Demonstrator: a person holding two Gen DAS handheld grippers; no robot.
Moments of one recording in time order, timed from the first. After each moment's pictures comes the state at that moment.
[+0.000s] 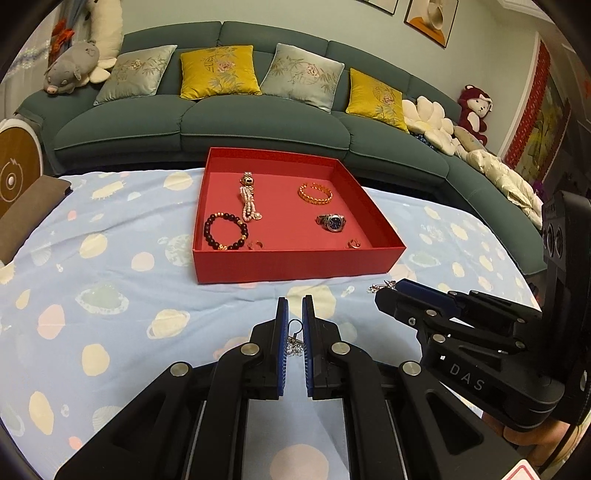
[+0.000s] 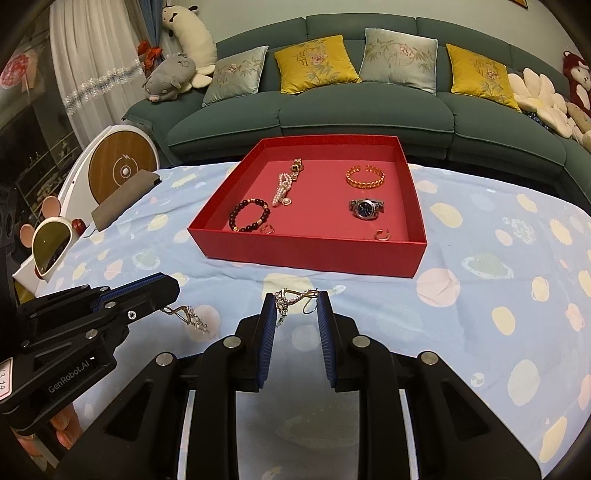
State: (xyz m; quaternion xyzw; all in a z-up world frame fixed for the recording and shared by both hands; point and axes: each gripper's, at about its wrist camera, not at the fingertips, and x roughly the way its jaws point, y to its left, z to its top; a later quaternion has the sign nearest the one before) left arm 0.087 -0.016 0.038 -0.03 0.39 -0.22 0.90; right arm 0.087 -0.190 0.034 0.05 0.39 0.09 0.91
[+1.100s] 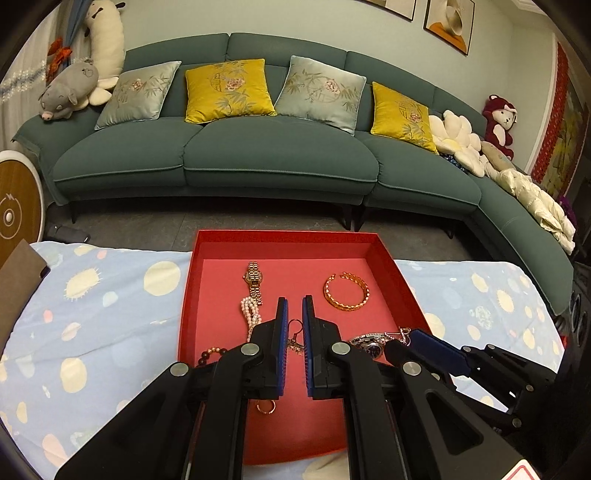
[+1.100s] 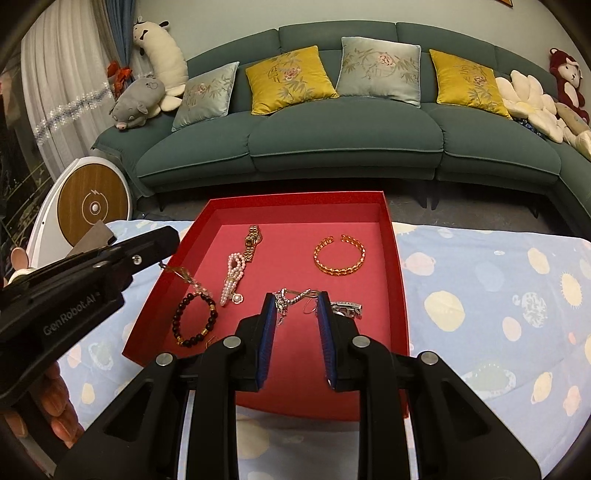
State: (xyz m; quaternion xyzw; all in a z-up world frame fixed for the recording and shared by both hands) left arm 0.241 -0.071 0.056 -0.01 0.37 -0.18 0.91; right arm 0.213 -0.216 0.043 0.07 0.38 0.05 0.92
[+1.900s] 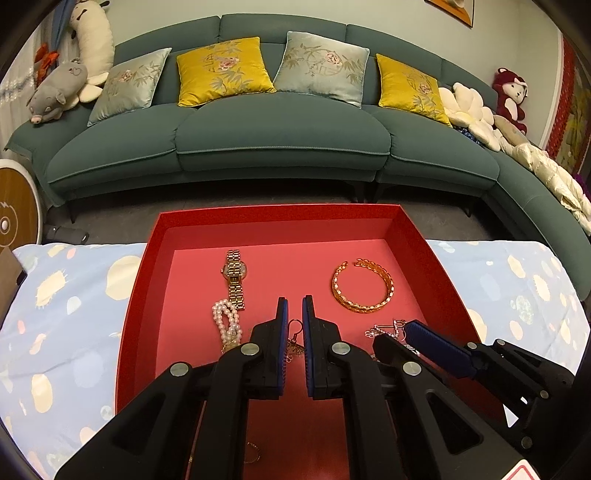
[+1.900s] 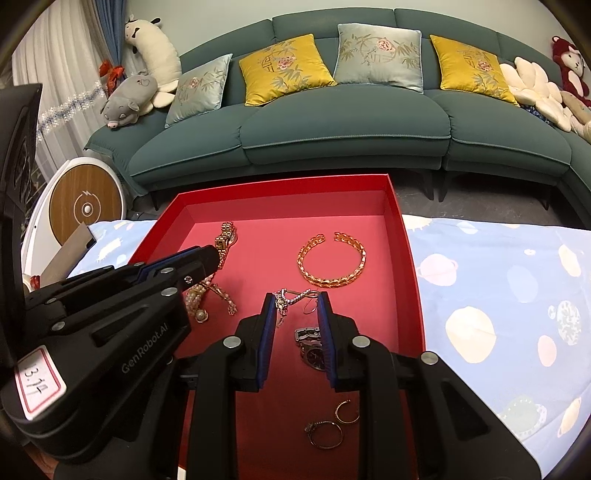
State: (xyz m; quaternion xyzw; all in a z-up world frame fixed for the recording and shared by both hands) left arm 0.279 -0.109 0.007 0.02 0.39 -0.16 0.91; right arm 0.256 -0.229 0.001 0.08 0.38 0.05 0.92
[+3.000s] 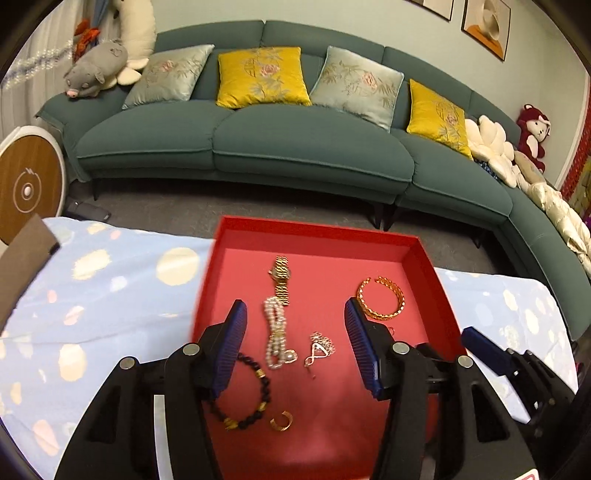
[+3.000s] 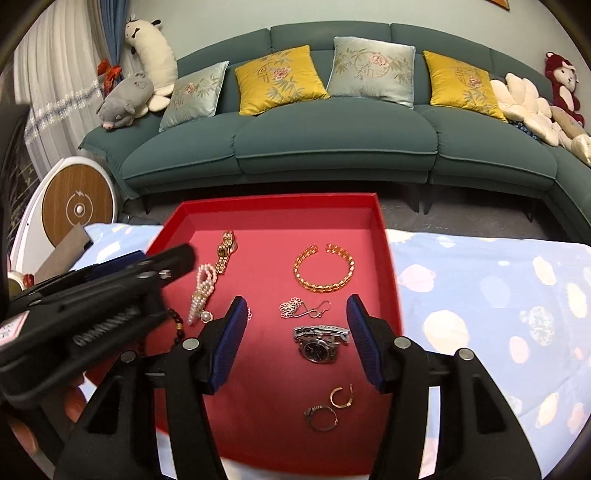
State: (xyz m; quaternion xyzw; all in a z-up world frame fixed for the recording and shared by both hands) left arm 0.257 -0.057 0.050 -0.03 0.38 -0.12 0.92; right arm 0.236 -0.224 0.029 0.06 0.37 0.02 0.93
